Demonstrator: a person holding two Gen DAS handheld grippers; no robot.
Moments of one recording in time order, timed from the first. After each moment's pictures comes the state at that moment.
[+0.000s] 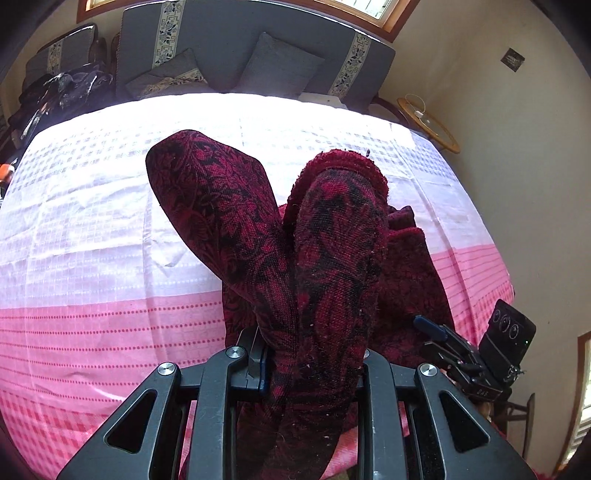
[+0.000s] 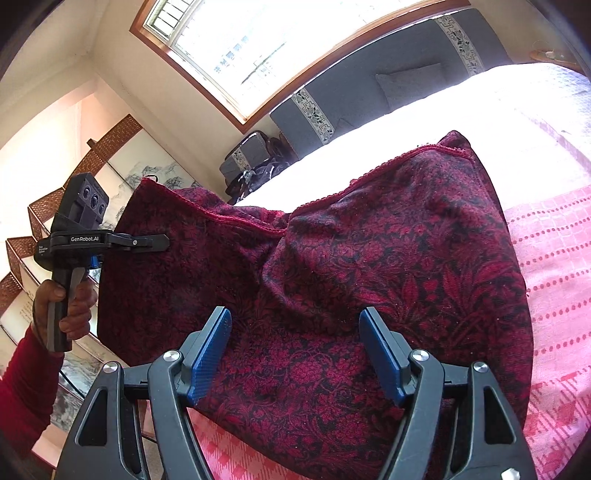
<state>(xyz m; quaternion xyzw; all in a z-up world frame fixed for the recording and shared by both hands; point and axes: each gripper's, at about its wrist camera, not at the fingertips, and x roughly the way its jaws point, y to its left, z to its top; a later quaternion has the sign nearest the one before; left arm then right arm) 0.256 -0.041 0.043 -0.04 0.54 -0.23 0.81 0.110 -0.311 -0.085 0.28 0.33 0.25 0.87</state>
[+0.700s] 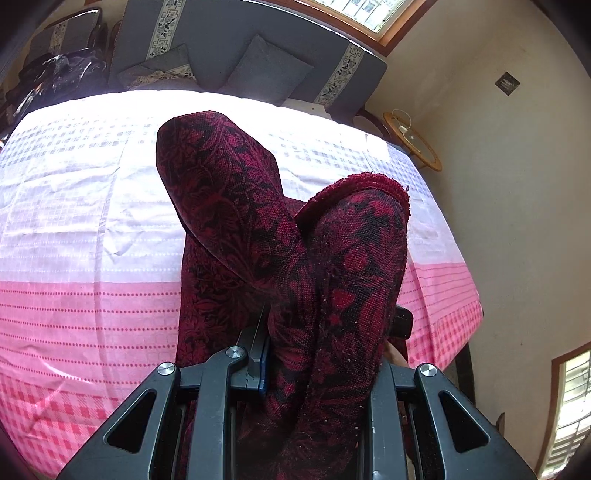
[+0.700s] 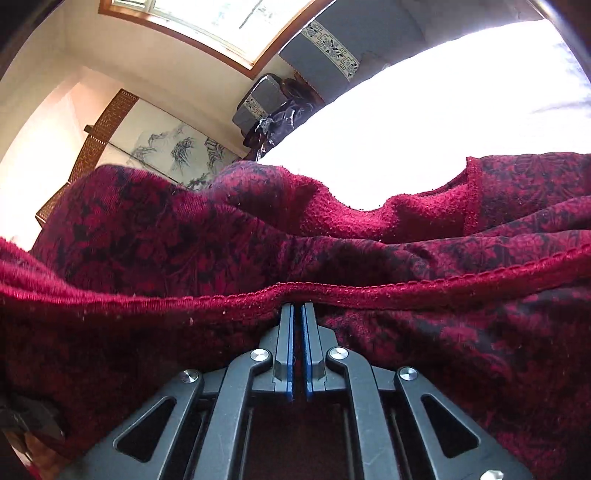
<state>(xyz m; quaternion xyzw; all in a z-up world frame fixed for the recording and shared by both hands) 0.245 -0.075 0.054 -0.12 0.53 -0.25 0.80 0.275 -0.225 -0.098 0.31 0.44 0.32 0.78</state>
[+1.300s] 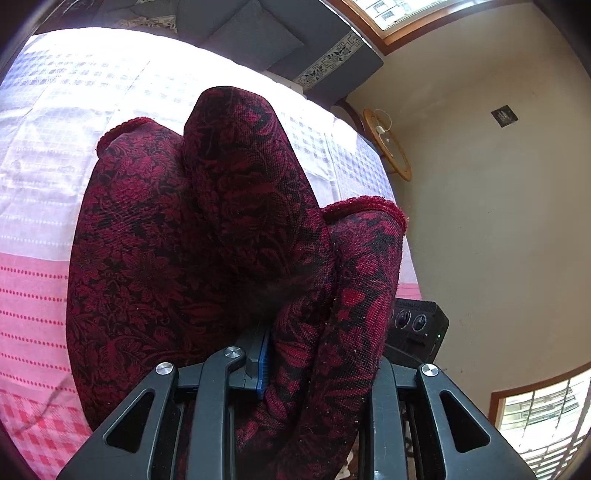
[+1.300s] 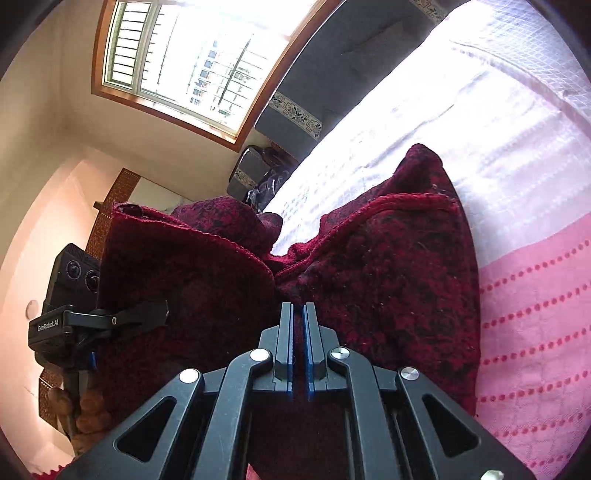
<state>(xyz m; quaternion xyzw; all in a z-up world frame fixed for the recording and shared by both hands) 0.272 -0.182 0.008 -0.23 0.57 -0.30 0.73 0.183 -0.391 -0.104 0.42 0.35 0.26 0.79</state>
